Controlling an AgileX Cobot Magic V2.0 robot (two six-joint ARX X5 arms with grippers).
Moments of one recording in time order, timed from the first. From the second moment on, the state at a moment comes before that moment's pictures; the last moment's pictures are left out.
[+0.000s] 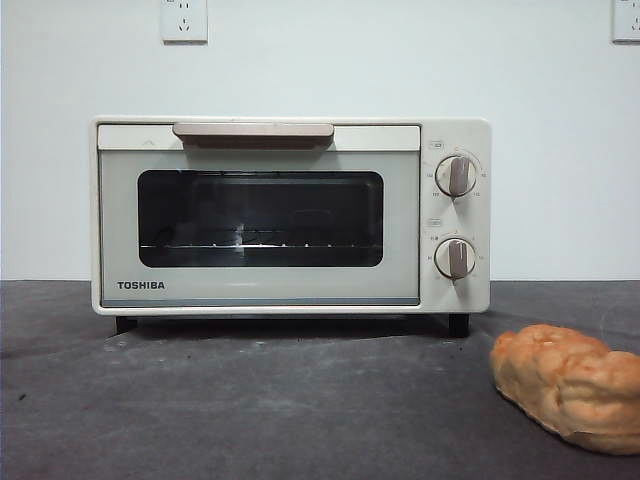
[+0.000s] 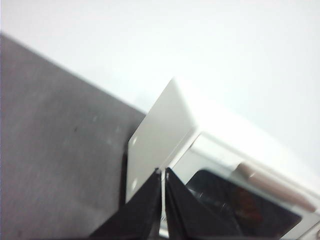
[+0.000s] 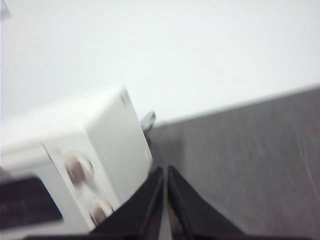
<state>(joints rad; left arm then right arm) -0.01 0.01 0.25 -0.20 0.12 -0.57 -0.04 0.01 0.19 -0.08 -0.18 0.35</state>
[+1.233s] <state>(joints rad) -0.03 0.65 0.94 -0.88 0.39 -0.05 0.02 0.64 0.89 -0.91 -0.44 0.02</state>
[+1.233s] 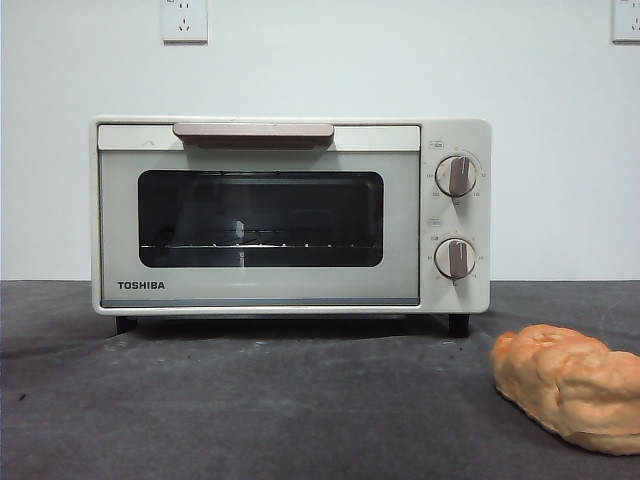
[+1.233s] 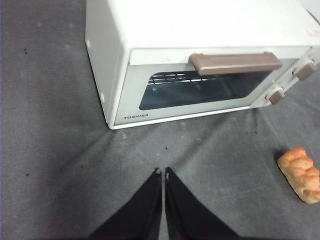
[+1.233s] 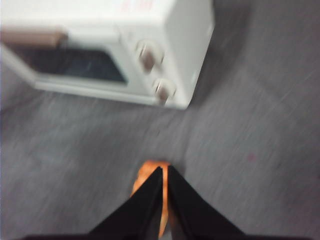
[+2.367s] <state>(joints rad) -0.03 0.65 0.94 -0.90 0.40 -0.02 0.23 0.69 0.74 -0.91 -0.39 0.11</state>
